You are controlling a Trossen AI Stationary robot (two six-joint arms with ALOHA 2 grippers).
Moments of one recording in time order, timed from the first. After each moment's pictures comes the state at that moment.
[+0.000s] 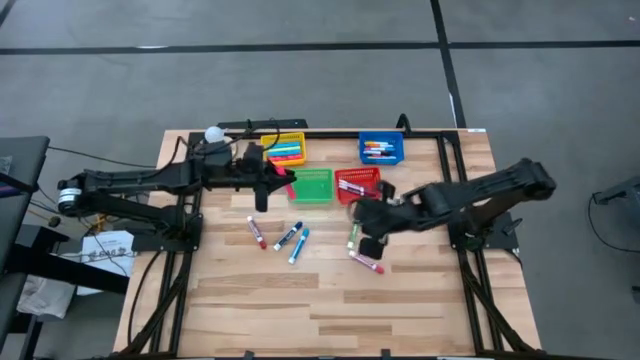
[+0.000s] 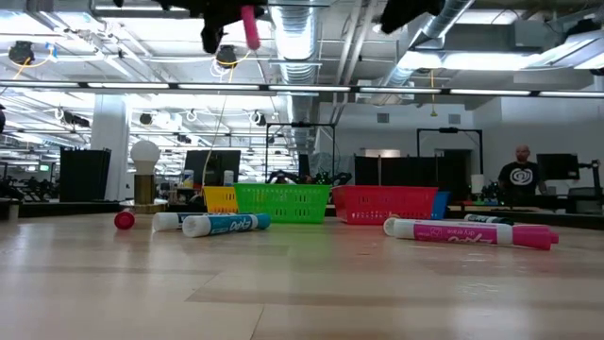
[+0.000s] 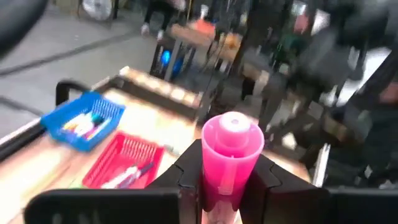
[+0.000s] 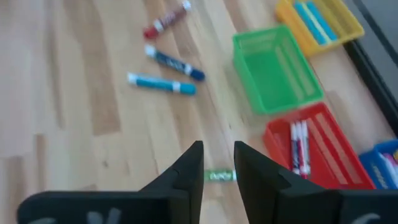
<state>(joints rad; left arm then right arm) 0.15 1.04 0.82 0.08 0.07 -0.30 0.30 1.50 1.45 -0.96 0.39 0.37</state>
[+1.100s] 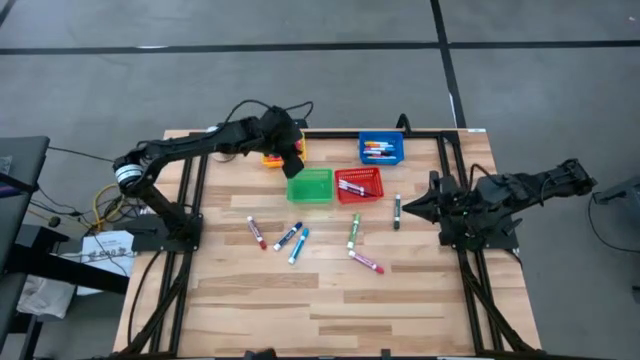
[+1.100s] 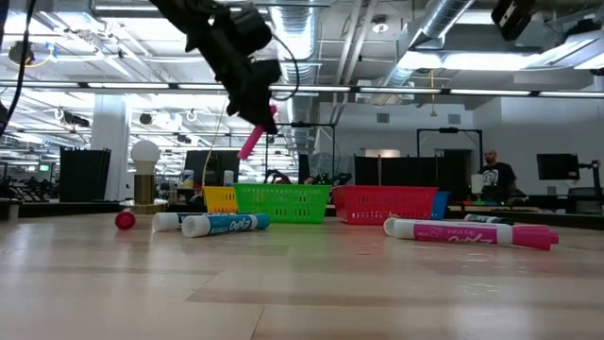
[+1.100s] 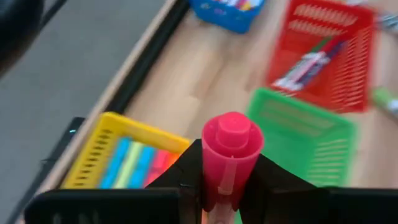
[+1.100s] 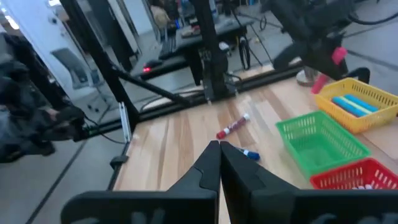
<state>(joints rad) 0.48 1.60 1.23 -0.47 -0.01 0.13 0.32 0.54 0.66 -0.32 0.27 0.31</state>
